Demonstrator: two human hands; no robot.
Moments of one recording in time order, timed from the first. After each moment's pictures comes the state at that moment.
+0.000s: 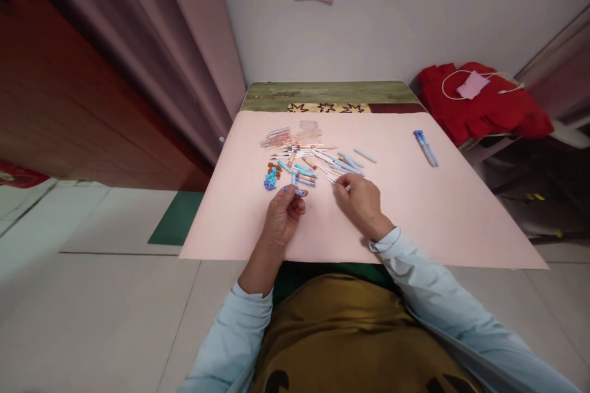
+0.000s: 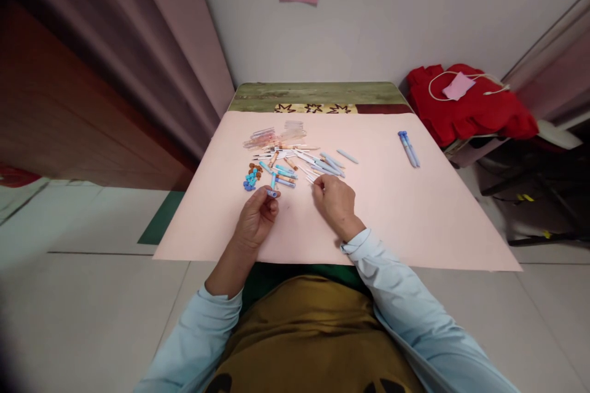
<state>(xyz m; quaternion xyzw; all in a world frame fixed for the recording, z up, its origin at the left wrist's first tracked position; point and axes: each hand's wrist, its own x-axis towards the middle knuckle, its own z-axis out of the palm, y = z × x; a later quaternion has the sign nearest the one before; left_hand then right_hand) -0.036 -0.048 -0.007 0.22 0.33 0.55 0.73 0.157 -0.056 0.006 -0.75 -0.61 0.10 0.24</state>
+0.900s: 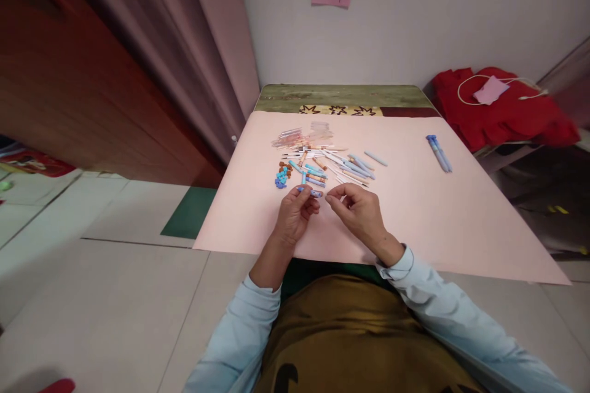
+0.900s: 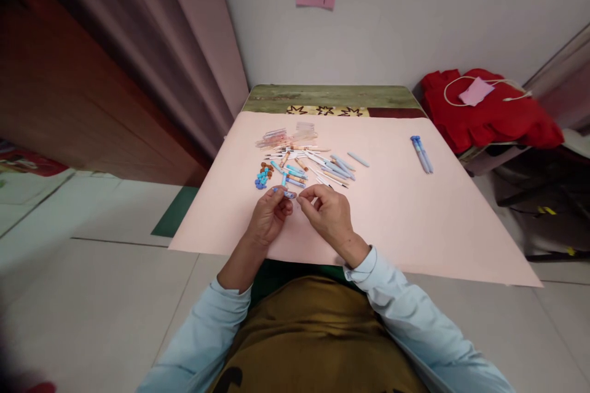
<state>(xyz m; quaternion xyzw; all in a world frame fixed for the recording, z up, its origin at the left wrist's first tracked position) -0.034 -0.049 -0.012 0.25 0.33 0.53 0.74 0.122 -0.087 0.033 -0.59 -0.64 0.23 0.43</state>
